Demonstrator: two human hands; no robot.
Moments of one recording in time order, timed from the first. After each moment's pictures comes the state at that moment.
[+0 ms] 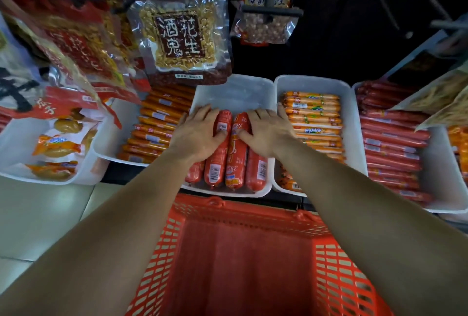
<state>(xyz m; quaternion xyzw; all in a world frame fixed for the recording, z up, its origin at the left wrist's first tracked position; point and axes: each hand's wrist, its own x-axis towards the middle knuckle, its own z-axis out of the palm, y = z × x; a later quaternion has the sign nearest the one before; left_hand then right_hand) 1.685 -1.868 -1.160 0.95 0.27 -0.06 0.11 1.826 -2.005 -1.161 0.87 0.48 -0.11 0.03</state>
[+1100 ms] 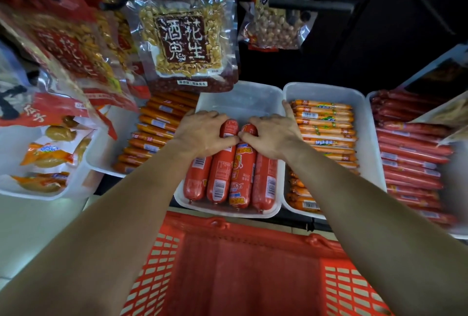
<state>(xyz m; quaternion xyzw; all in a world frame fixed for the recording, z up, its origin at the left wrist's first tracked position) 1.717 -1.836 -1.167 0.97 0.20 -0.10 0.02 1.847 -1.983 -1.171 0.87 0.49 -0.10 0.04</state>
